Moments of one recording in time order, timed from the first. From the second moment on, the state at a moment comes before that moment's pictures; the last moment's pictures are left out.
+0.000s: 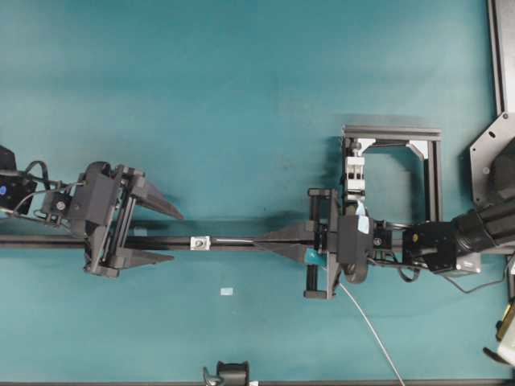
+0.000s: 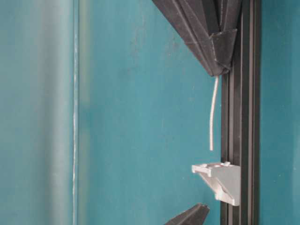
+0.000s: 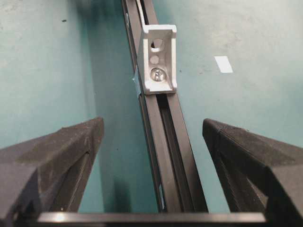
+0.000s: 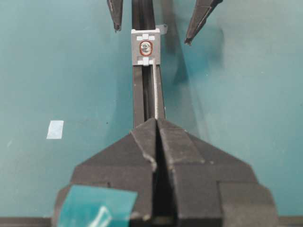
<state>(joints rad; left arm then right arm) -0.29 0.24 1.07 -0.05 -0.97 -0.11 0.47 0.36 0.87 0.62 -1.03 -0.02</state>
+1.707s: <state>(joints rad) -0.28 0.24 1.07 -0.05 -0.97 -0.11 0.40 0.40 0.77 0.54 -0.96 -0.03</state>
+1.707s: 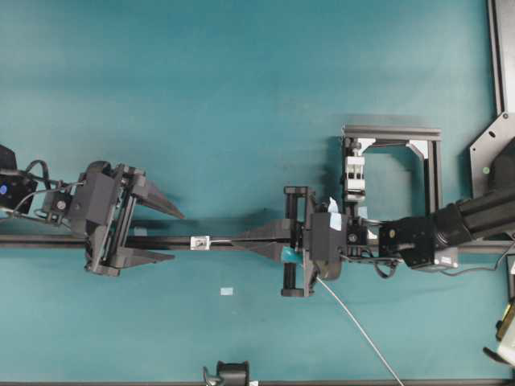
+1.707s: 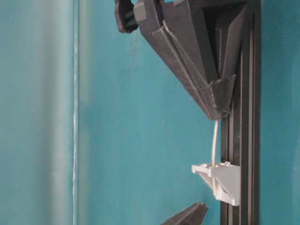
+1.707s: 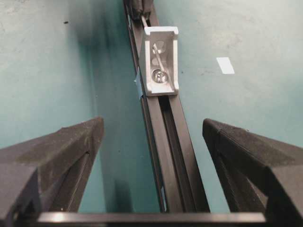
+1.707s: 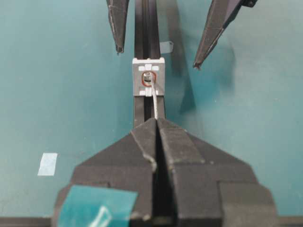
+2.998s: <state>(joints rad) -0.28 0.23 1.06 -0.05 -0.97 -0.11 0.35 0.42 0.69 0.46 -0.89 -0.03</state>
